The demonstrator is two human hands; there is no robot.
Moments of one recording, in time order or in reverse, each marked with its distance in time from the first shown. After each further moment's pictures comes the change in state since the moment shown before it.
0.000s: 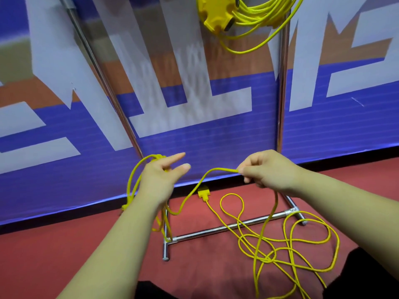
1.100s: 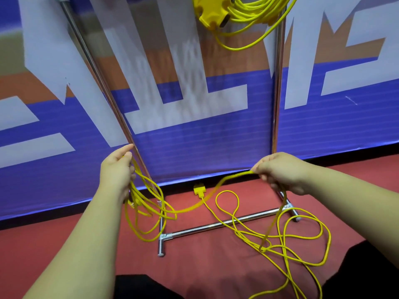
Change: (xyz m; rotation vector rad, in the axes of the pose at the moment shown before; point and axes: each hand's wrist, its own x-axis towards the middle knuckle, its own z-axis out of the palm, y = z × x) left_hand 0.045 -0.052 -0.052 -0.338 0.299 -0.257; right_hand -0.002 0.026 -0.028 0.089 0.046 0.310
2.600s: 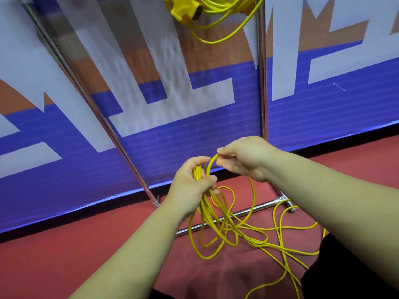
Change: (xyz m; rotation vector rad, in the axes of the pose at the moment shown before) left_hand -0.130 0.001 0.125 -0.020 -0.660 -0.025; right_hand -0.002 -0.042 0.031 0.418 0.034 -0.014
